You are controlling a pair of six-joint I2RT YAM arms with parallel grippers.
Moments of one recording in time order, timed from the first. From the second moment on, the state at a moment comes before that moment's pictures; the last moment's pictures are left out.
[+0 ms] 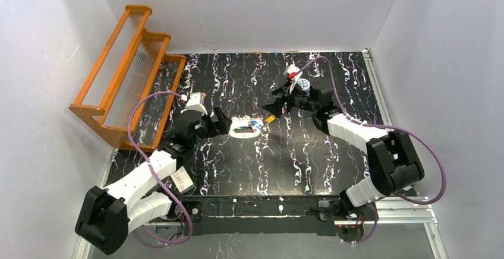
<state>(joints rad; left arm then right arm) -0.49 1.01 0.52 0.04 -0.09 -0.55 0.45 1.50 0.82 0.50 -0.69 0.02</state>
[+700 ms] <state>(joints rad) -0.49 1.02 0.54 -0.06 -0.32 -0.42 0.24 1.26 0.49 0.56 -0.59 0.21</state>
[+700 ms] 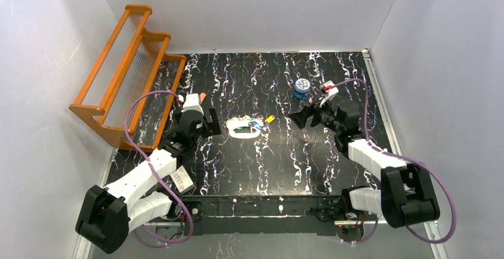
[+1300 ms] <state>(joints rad) -0.49 0.90 0.32 0.11 -0.64 -0.28 0.16 1.01 0.28 0.44 -0.16 0.12</state>
